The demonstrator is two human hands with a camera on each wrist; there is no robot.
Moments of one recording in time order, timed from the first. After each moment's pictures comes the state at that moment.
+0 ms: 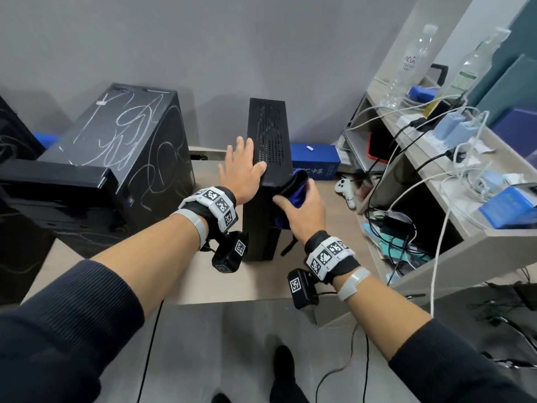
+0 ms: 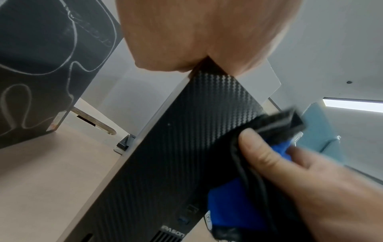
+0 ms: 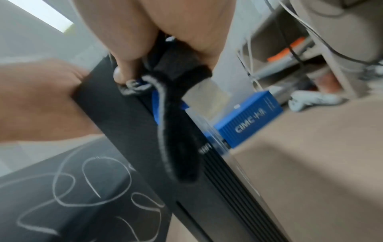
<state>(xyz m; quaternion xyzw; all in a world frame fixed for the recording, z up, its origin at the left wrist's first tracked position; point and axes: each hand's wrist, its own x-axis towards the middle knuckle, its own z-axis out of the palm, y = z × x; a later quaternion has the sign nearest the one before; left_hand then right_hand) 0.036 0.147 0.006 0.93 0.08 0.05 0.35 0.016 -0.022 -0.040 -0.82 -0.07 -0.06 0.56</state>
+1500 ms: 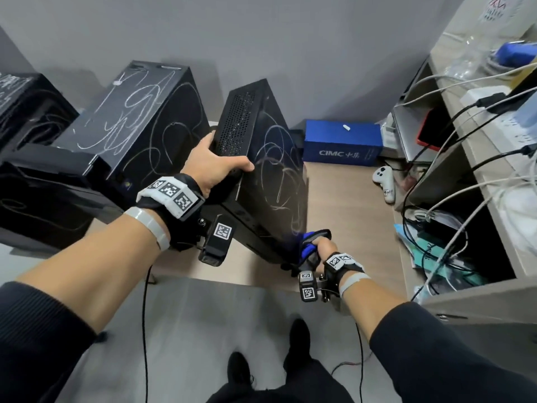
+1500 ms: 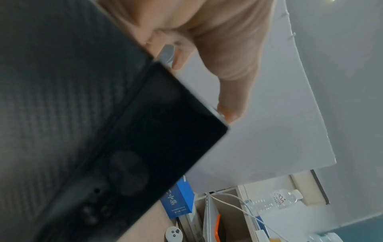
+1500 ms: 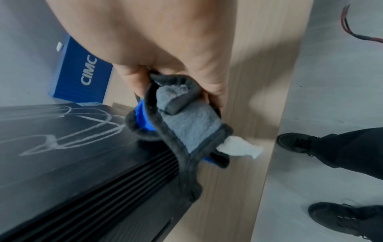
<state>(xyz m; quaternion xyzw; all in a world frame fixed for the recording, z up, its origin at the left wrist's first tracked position) 0.014 0.151 0.036 0.76 0.31 0.07 0.56 0.067 -0.093 -0.221 -0.65 0.30 0.32 0.62</state>
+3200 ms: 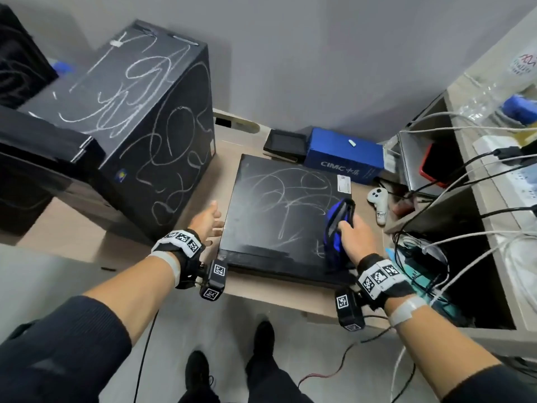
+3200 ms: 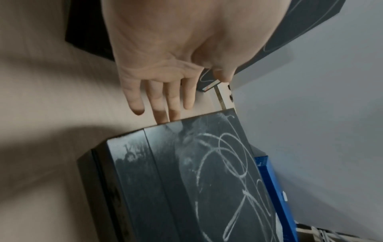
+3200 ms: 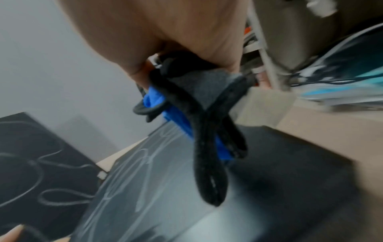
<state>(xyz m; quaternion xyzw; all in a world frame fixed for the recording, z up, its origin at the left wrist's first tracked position) -0.005 0.207 -0.162 0.55 0.47 -0.10 0.68 0.101 -0.092 -0.077 -0.90 0.02 0.16 0.40</state>
